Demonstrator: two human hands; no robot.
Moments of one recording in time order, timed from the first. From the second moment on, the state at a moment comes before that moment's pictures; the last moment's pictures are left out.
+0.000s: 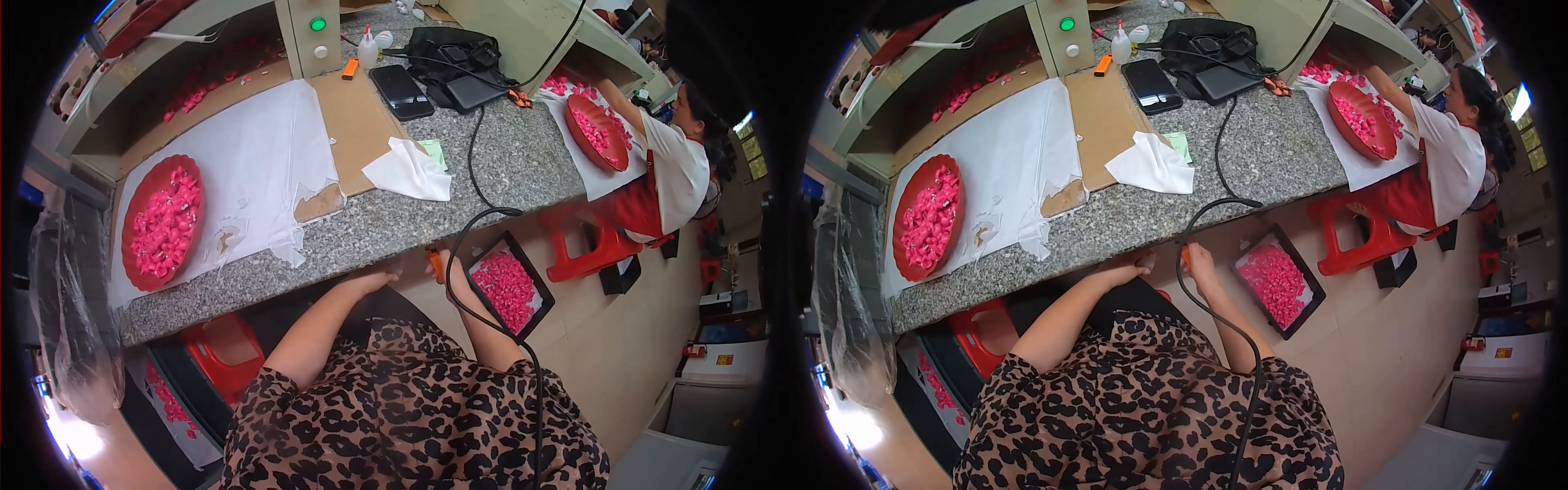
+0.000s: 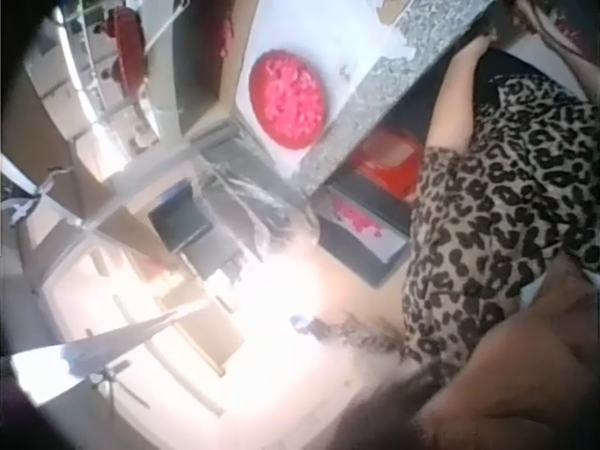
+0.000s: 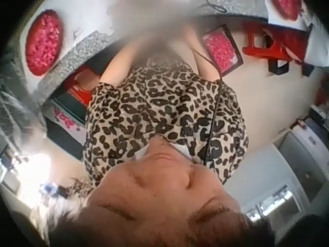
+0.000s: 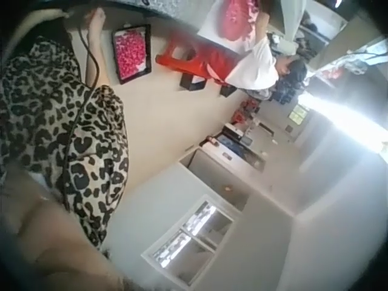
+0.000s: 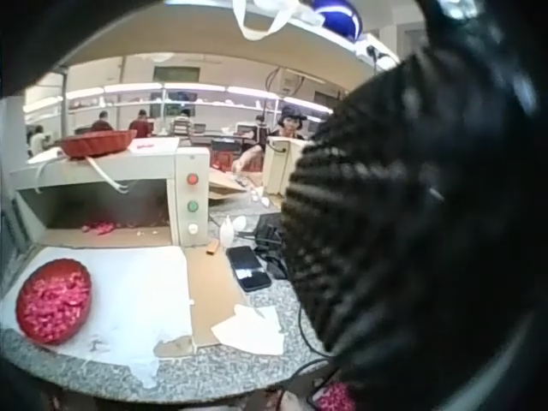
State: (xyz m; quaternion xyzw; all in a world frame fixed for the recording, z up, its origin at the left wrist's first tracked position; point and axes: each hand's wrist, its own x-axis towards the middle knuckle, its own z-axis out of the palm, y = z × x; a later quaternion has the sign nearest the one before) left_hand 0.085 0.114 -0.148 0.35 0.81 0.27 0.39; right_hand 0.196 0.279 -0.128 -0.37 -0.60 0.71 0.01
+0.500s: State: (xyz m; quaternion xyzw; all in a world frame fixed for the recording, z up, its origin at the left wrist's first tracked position) left_hand 0.081 0.115 -0.106 0.36 0.80 0.24 0.42; right_hand 0.174 0.266 -0.133 -0.38 -0.83 0.40 0.00
